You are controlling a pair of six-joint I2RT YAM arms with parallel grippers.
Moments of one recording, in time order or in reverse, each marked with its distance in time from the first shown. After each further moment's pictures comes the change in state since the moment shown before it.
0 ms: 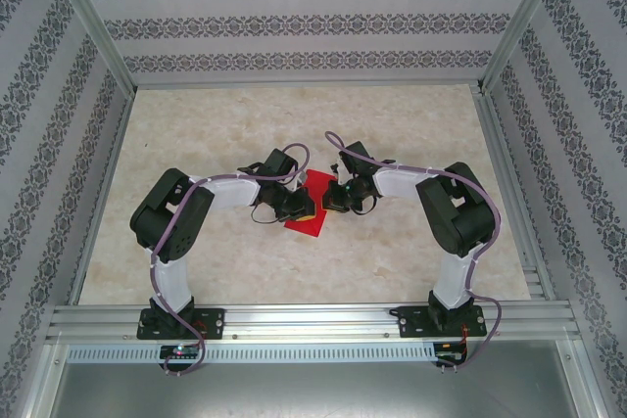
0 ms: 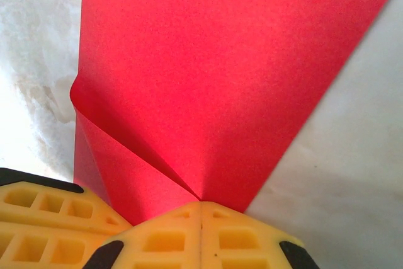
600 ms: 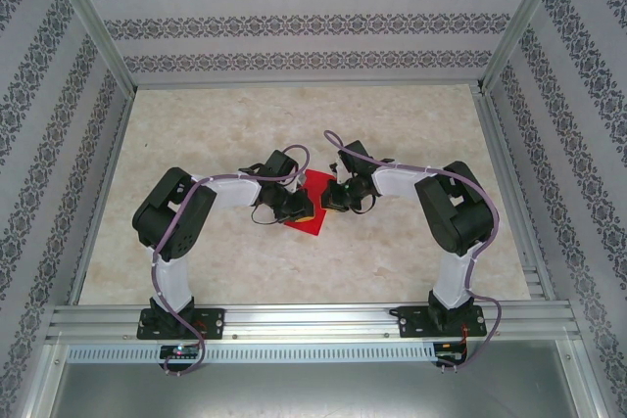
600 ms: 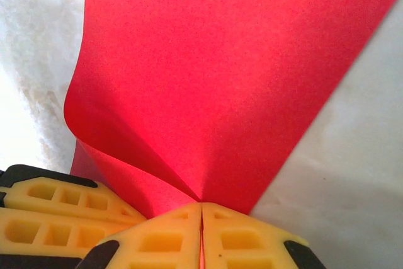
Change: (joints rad) left arm -0.001 0.016 0.000 -0.004 -0.026 -0.001; right arm 0.000 0.011 0.015 -0.002 -0.003 -0.001
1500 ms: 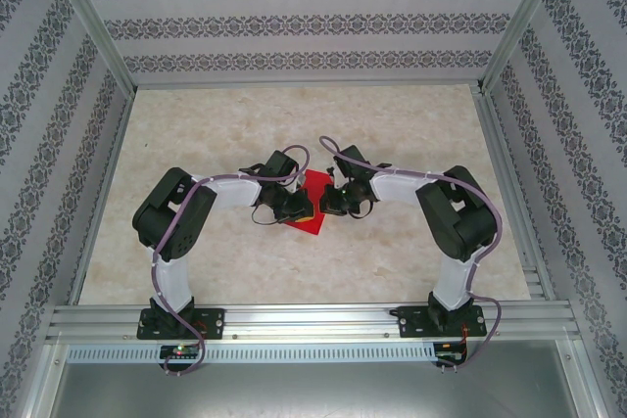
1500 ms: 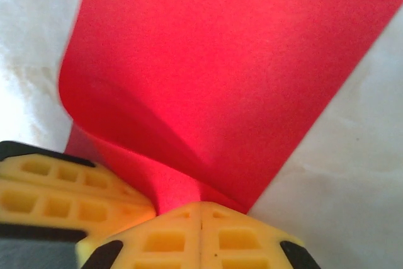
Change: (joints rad) left arm -0.003 0.000 0.000 -0.003 -0.016 -0.011; right arm 0.046 -0.030 -0.033 0.008 0.051 0.008
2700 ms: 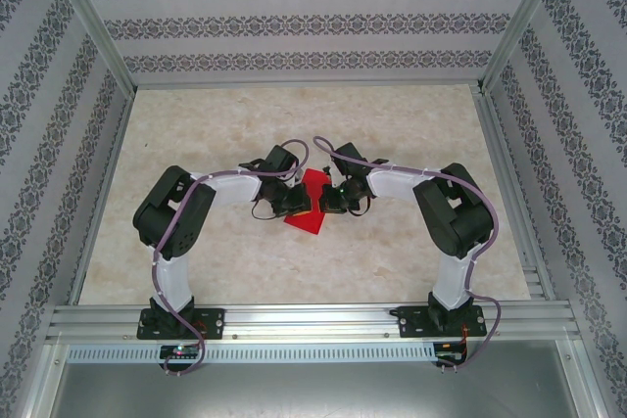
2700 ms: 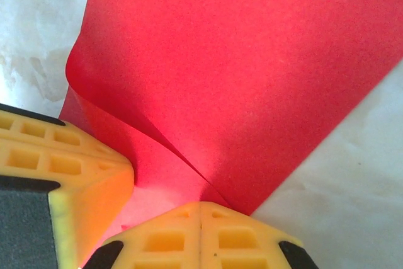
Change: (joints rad) left arm 0.021 0.008 0.053 -0.049 -0.087 0.033; right arm 0.002 0.027 0.053 -0.079 0.039 -0.118
